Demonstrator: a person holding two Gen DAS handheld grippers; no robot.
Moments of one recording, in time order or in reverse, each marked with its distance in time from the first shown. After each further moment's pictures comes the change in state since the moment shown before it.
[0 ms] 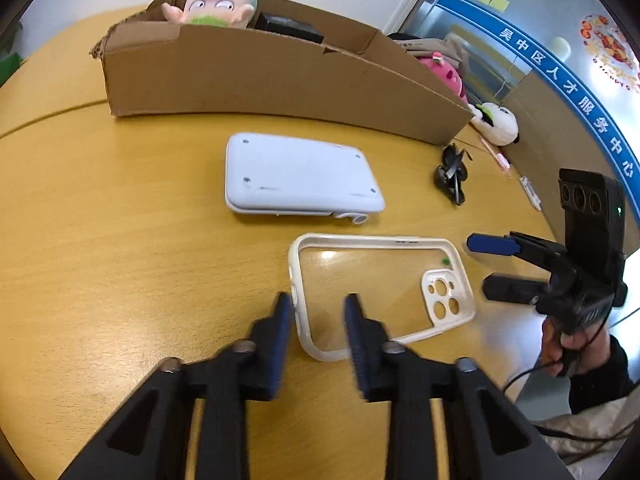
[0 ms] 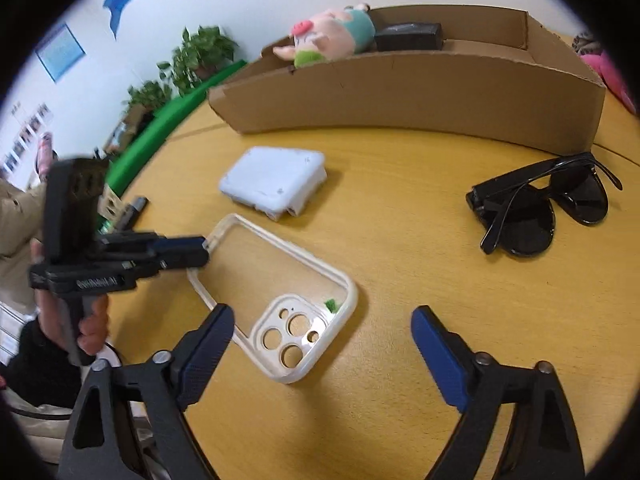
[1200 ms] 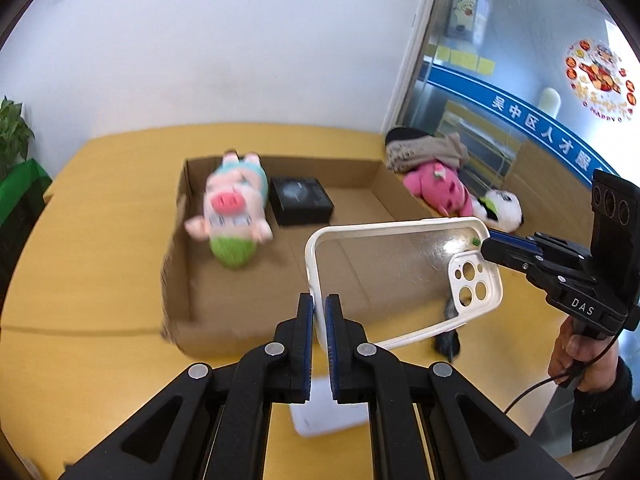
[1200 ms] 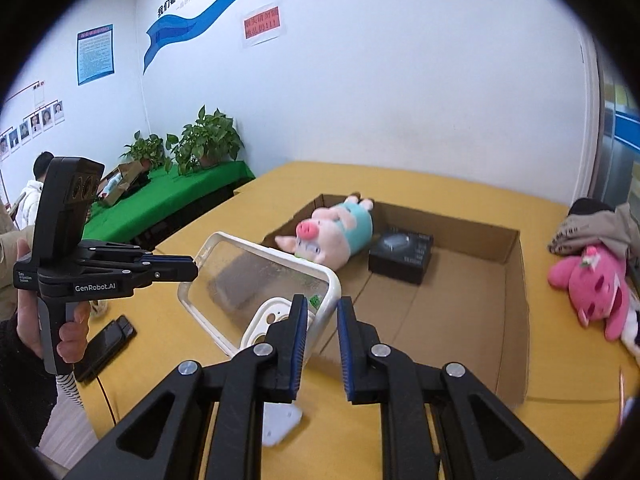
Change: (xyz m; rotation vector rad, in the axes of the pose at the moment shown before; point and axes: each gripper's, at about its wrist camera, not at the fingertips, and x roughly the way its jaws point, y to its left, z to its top) left arm -0.111 -0.004 0.168 0.118 -0.298 0.102; right arm -0.101 0.038 0.169 -0.191 -0.413 -0.129
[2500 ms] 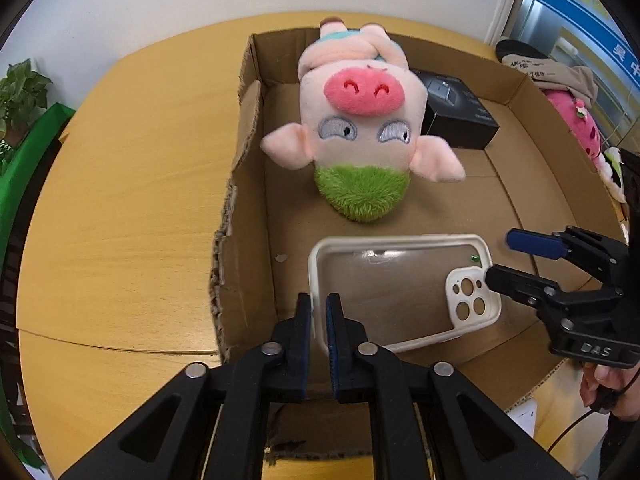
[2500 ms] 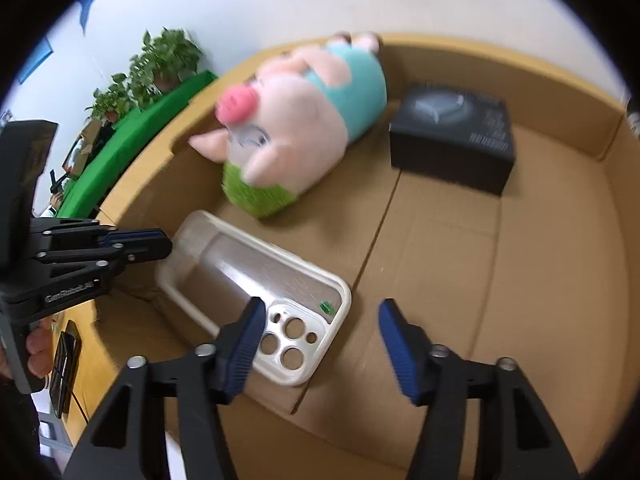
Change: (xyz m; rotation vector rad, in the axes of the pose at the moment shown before) left arm 0.149 0.097 -0.007 -0.059 0.361 0.272; right arm 0.208 -0.026 -0.035 0.159 0.380 0.041
